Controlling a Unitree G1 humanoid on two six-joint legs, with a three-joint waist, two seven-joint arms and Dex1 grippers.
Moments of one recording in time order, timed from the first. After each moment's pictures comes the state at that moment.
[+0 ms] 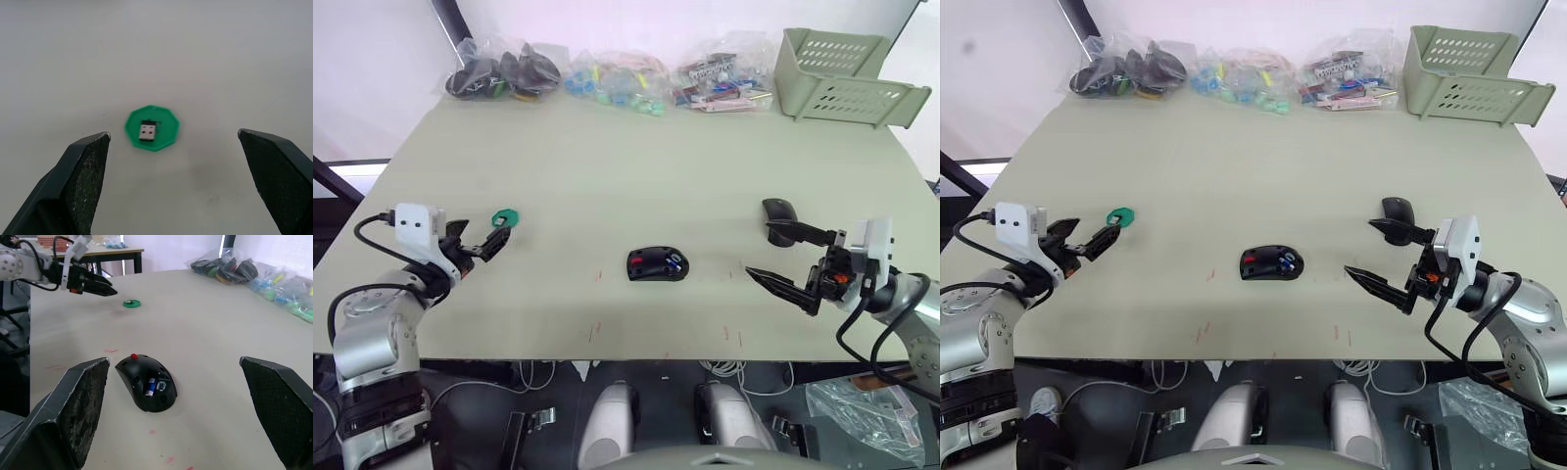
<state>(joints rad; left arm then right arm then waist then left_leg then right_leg) -0.24 0.65 0.50 0.13 -0.29 0.50 -0.56 -0.03 -0.64 -0.19 -0.43 0.65 0.30 0.98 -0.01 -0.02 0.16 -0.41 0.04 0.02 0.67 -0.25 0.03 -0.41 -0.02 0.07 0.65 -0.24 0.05</state>
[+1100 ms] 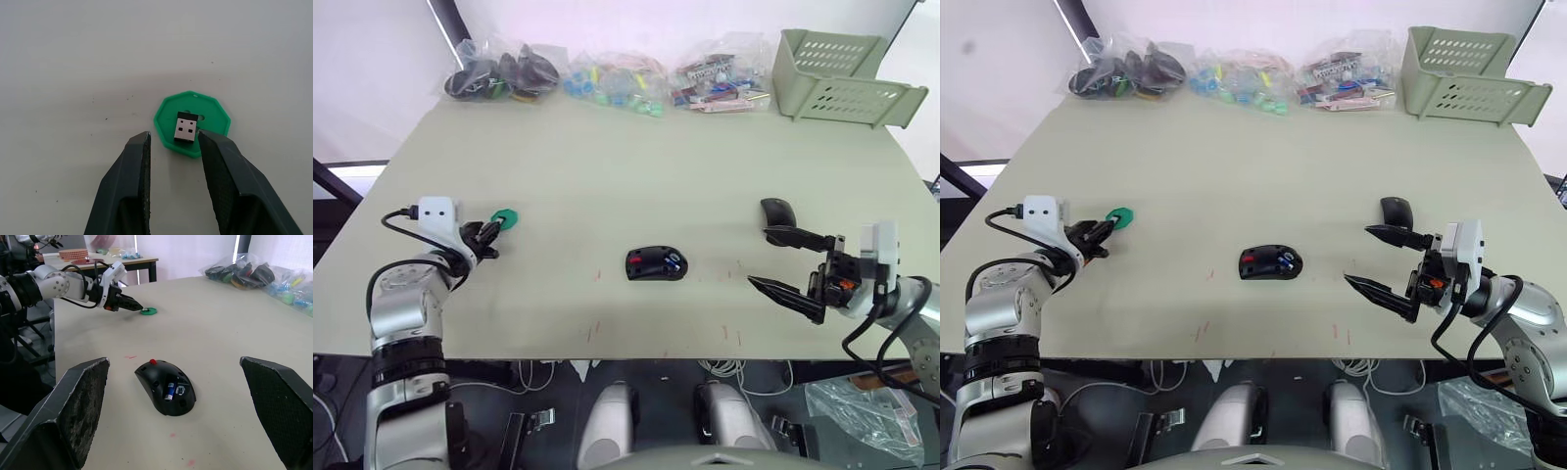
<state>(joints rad) -0.38 0.66 0.38 0.34 -0.26 0.49 -0.48 0.00 -0.65 -0.19 -0.43 0.71 0.31 1.02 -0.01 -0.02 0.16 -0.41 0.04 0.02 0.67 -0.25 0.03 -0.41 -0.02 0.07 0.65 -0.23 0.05</state>
